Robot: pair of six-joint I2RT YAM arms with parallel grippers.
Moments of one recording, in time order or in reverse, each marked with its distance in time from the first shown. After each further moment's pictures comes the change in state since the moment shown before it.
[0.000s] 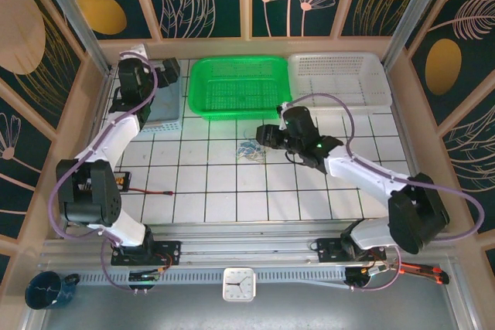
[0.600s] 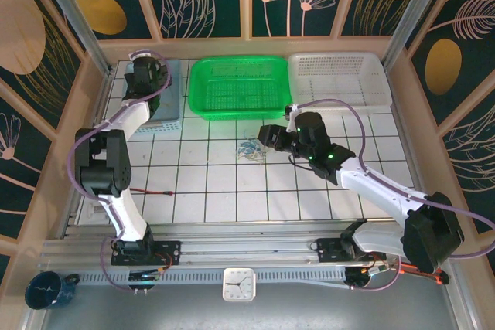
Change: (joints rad) left arm 0.008 0.279 0.165 -0.039 -0.379 0.171; right arm 0.000 -0.172 -0.112 0.109 -0.071 0.118
